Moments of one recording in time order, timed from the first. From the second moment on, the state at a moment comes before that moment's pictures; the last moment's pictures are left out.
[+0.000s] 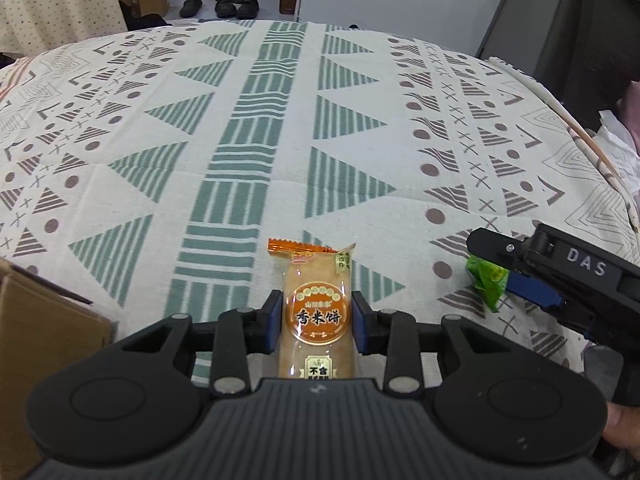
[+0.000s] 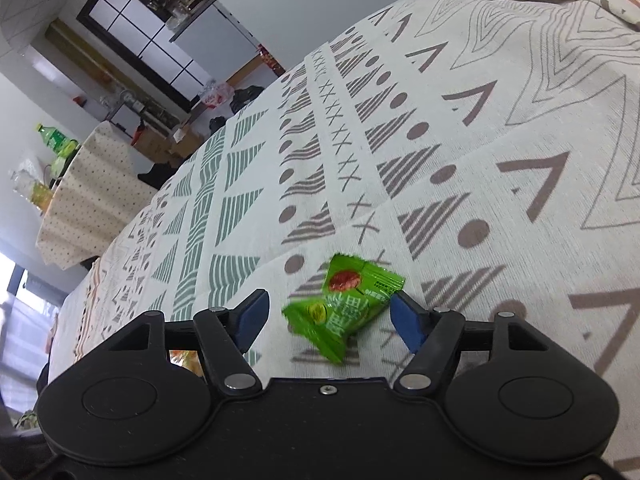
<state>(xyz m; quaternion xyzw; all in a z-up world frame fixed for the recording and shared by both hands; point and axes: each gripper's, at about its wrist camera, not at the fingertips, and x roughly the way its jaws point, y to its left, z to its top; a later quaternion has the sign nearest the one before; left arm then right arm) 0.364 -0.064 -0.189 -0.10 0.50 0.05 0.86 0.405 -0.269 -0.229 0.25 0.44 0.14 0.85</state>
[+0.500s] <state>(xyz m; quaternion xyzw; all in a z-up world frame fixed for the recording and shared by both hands) 0.341 -0.039 -0.161 -0.12 0.49 0.08 0.86 0.389 -0.254 -0.213 0.19 0.45 0.16 0.86</state>
